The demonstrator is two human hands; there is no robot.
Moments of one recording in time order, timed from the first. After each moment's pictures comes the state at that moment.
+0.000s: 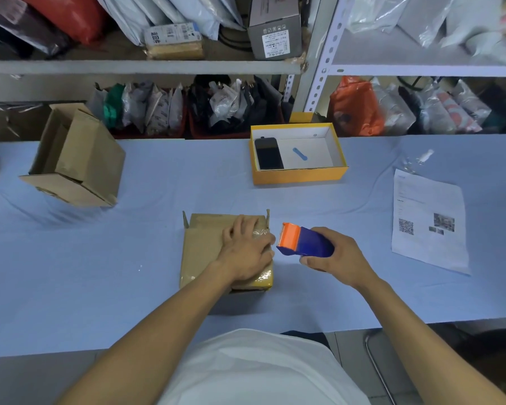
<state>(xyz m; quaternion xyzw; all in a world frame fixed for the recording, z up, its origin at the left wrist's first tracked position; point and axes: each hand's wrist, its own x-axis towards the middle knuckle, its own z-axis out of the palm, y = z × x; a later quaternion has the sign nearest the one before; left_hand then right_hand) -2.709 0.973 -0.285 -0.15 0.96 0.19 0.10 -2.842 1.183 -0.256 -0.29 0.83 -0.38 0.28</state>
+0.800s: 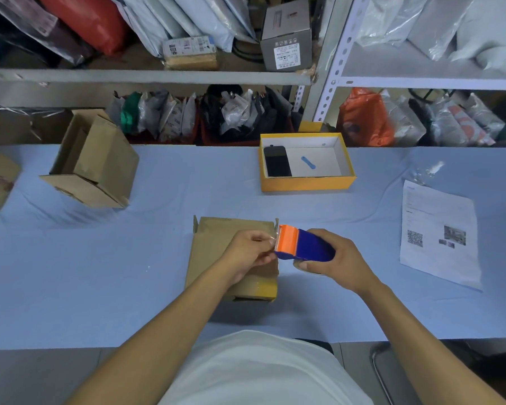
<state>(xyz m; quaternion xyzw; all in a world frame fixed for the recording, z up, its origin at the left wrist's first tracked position) -2.708 0.977 -0.240 -0.37 0.56 0.74 0.05 -2.837 1.168 -0.241 -0.33 0.78 -0.43 0.30</state>
